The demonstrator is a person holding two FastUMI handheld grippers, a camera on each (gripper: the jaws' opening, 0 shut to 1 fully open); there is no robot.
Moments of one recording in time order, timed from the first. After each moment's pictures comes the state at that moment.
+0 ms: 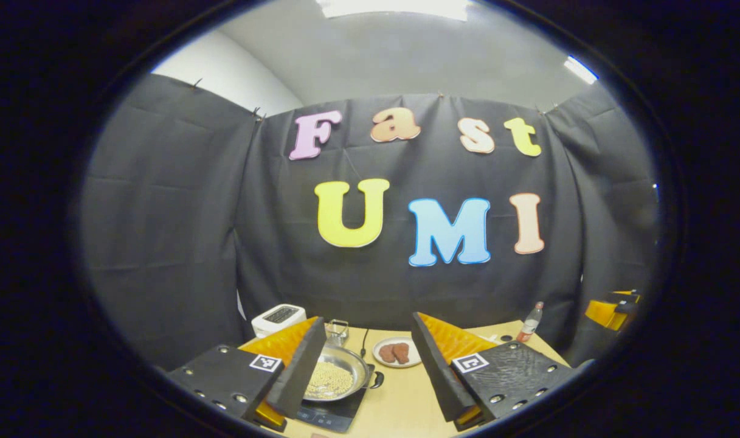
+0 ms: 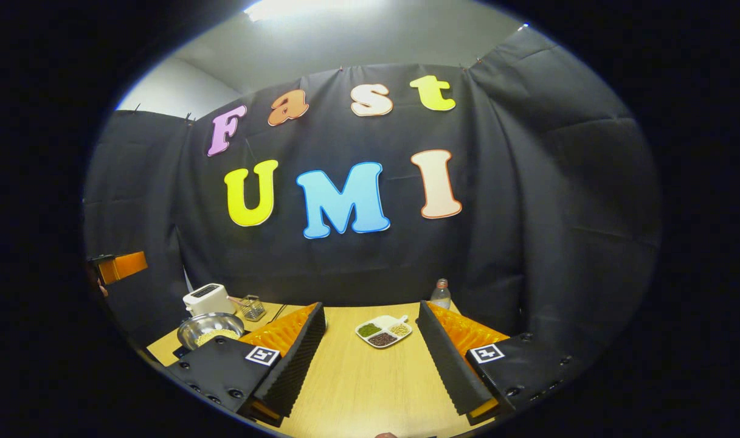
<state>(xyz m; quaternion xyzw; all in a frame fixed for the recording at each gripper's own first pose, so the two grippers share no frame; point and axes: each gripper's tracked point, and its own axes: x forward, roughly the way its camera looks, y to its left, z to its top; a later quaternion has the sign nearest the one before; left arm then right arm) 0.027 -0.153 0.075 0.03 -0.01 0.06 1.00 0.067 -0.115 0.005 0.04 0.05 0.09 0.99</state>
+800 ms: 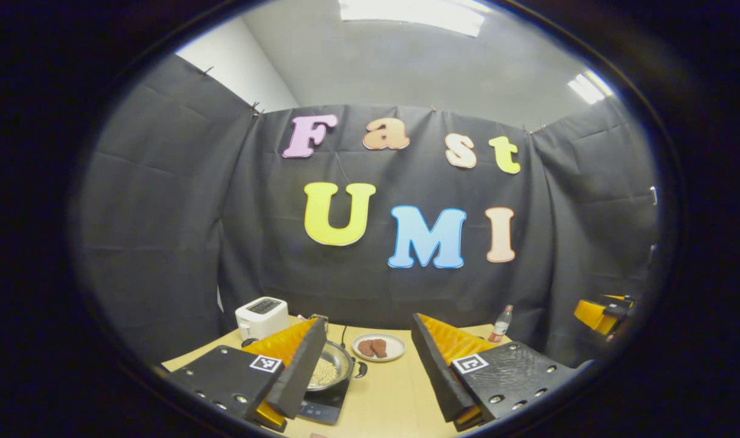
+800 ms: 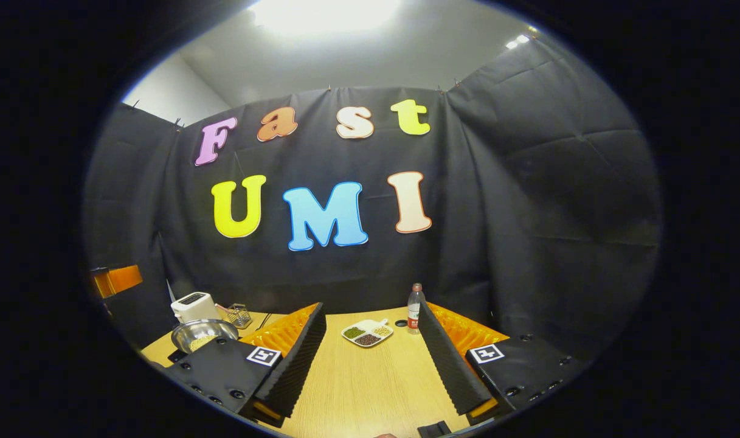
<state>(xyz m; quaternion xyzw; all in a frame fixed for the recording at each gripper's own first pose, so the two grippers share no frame) -0.030 -0.115 0.060 -0.01 -0.04 0.01 1.00 -0.012 -0.097 0.010 0.04 0.00 0.02 1.00</state>
